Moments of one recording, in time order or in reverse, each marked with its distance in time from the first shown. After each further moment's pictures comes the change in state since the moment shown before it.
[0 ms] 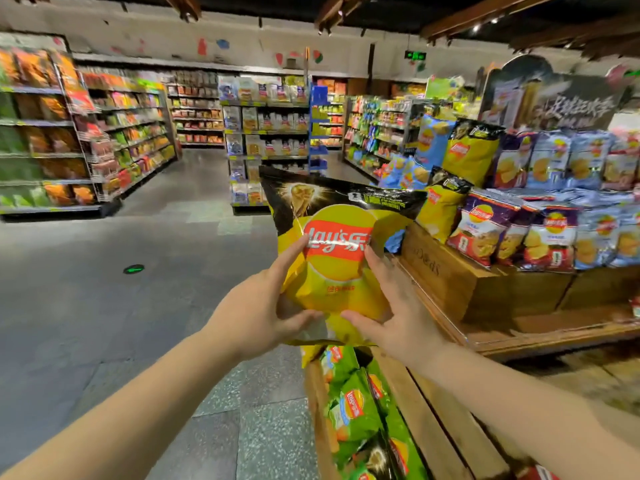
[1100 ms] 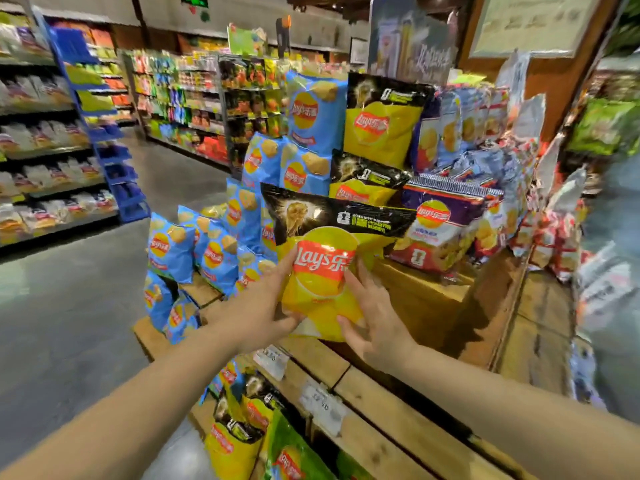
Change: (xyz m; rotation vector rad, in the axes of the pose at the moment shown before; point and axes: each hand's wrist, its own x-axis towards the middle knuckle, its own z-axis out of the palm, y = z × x) left_hand 0.449 -0.218 0.245 -0.337 -0.516 0.464; right_hand 0.201 0.342 0.071 -0.467 0.220 0.431
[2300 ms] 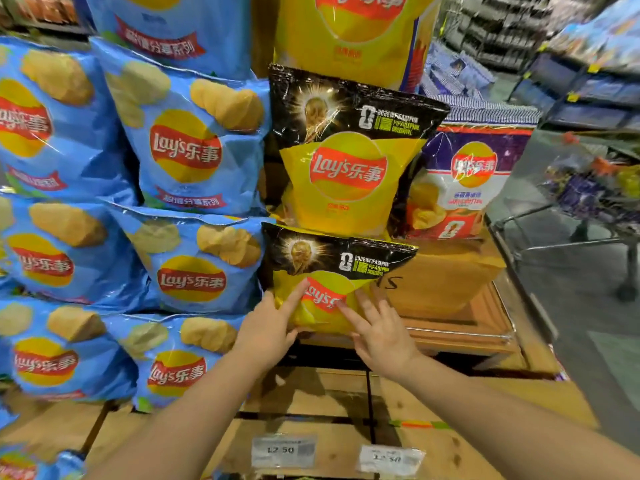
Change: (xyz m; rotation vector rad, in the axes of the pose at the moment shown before) left_hand 0.261 -0.252 0.150 0.133 -0.455 0.341; right_hand 0.078 0.174 0.179 -0.861 -0.111 0.537
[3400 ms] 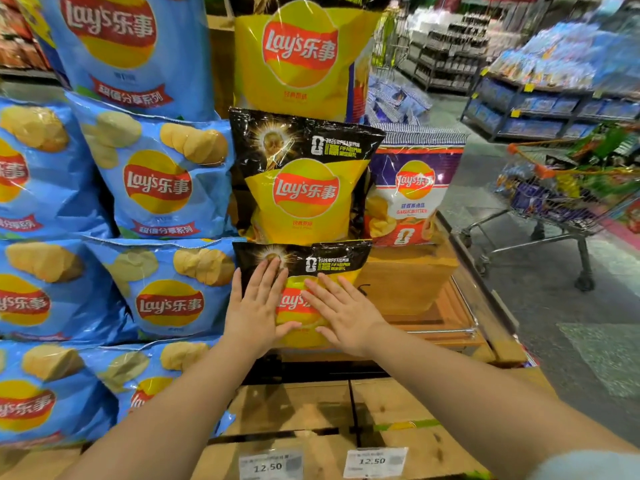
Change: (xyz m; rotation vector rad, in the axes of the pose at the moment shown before) left_hand 0.027 0.008 -0.019 0.485 0.265 0.155; right_hand 0.036 0.012 -0.028 -0.306 -0.276 -0.112
